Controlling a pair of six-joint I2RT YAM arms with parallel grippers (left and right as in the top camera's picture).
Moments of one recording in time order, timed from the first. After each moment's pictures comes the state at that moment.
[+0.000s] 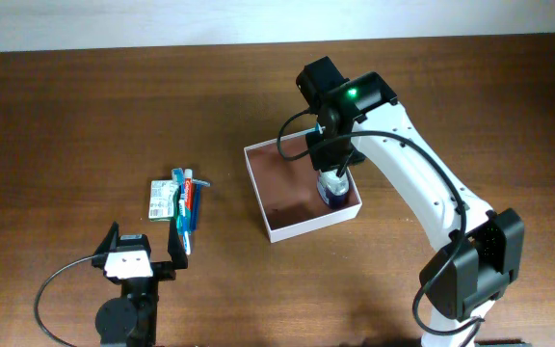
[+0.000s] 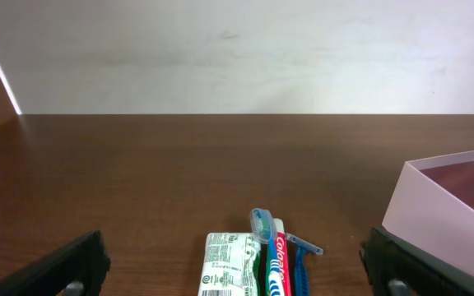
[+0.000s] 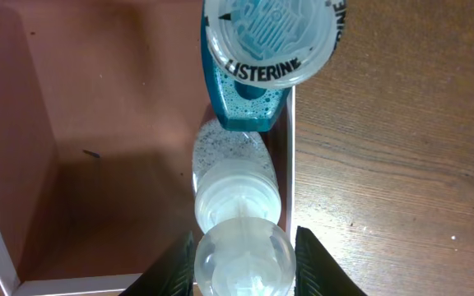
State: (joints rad) left arm -0.01 0.01 0.02 -0.08 -0.06 0.00; right arm 0.47 1.94 1.85 -1.35 0.10 0.26
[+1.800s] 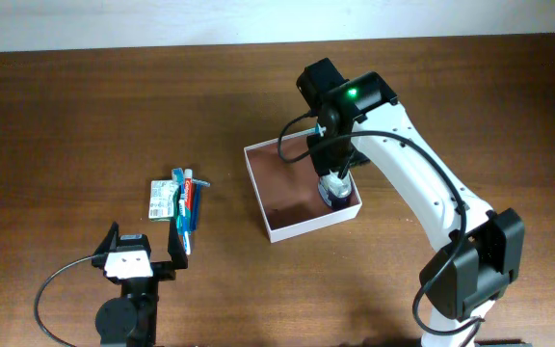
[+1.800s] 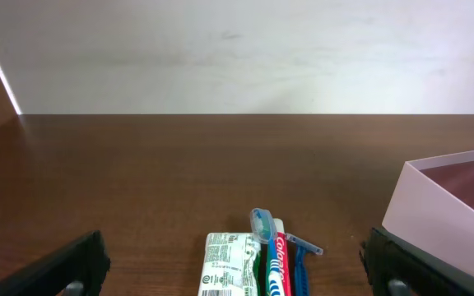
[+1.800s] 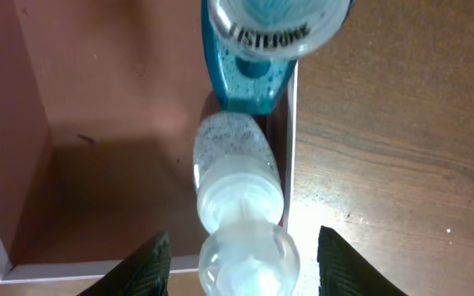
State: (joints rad) left arm -0.01 0.01 0.02 -0.08 -0.06 0.00; right arm 0.47 1.93 1.85 -1.38 0.09 0.24
